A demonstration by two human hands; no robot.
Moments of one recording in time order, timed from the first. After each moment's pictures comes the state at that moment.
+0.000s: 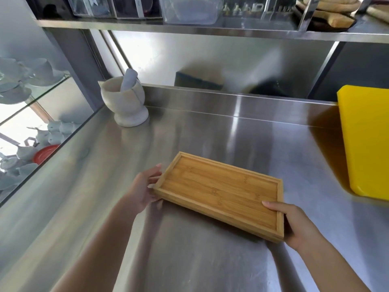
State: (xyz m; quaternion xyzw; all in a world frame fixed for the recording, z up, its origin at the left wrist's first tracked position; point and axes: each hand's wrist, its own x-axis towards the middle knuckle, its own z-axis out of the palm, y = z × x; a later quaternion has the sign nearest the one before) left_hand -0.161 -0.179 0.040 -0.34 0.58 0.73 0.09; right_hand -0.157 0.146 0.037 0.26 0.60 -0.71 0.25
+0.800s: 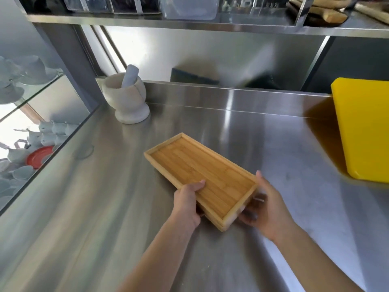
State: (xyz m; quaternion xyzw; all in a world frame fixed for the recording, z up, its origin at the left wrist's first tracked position) left_hand -0.124 -0.101 0.048 -0.42 0.41 0.80 0.10; right_hand -0.128 0.063 0.058 0.28 0.53 -0.77 0.22
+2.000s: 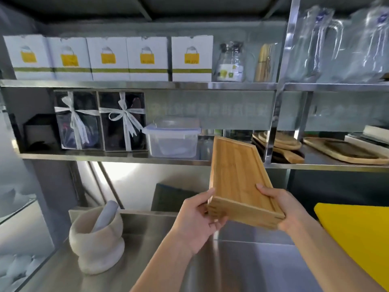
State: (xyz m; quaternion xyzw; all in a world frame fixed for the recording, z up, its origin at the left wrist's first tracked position) left_hand -0.334 -0.100 0.236 -0.02 0.41 0.89 0.18; right_hand -0.381 0.101 0.240 0.12 0.61 -0.78 0.07
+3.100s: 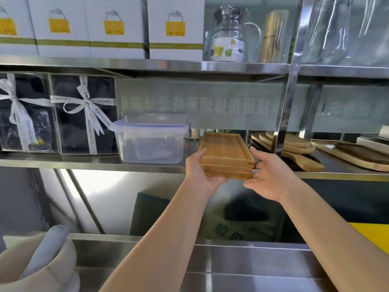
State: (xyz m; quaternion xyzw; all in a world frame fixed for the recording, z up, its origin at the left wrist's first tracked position) left_hand -0.533 -0.049 0.254 -0.08 0.29 0.95 0.11; right_hand -0.538 0.105 0.253 0.04 0.56 -0.82 0.08
